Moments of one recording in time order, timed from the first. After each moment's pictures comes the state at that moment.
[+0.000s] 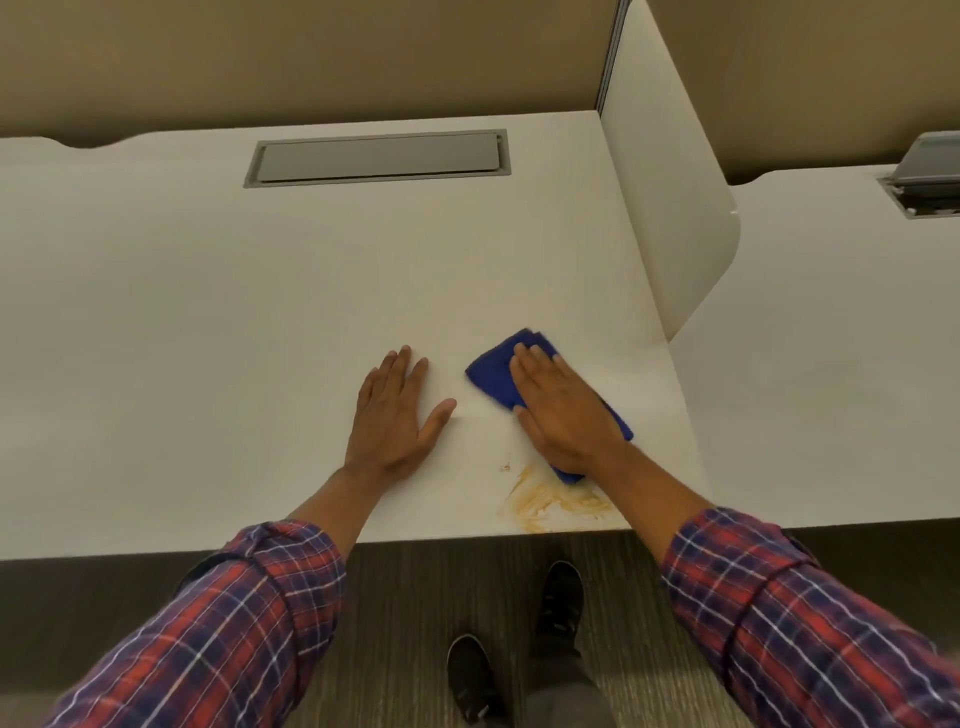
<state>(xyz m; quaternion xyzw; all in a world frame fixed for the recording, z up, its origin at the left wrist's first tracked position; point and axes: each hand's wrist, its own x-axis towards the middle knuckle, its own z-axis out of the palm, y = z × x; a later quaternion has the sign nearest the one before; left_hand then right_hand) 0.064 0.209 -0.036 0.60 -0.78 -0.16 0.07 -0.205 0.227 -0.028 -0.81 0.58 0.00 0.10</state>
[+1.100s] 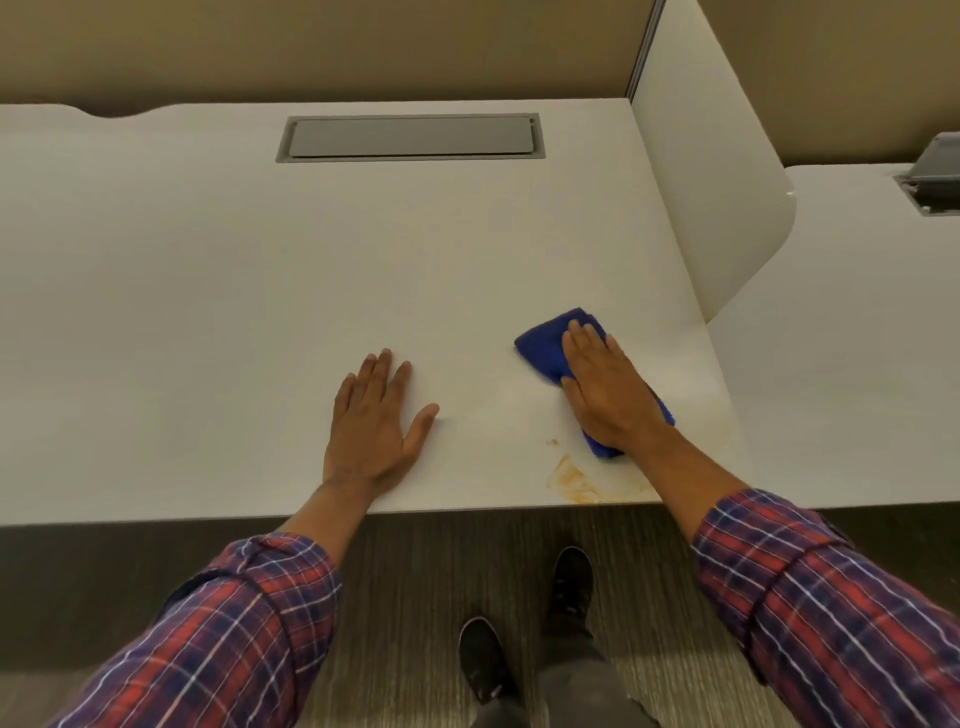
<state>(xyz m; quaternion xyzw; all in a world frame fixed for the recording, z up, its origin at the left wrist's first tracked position) 0.147 0.245 -0.048 0.62 -0.77 -0.10 0.08 -0.191 0.233 -0.028 -0.76 0.64 -0.02 0.11</state>
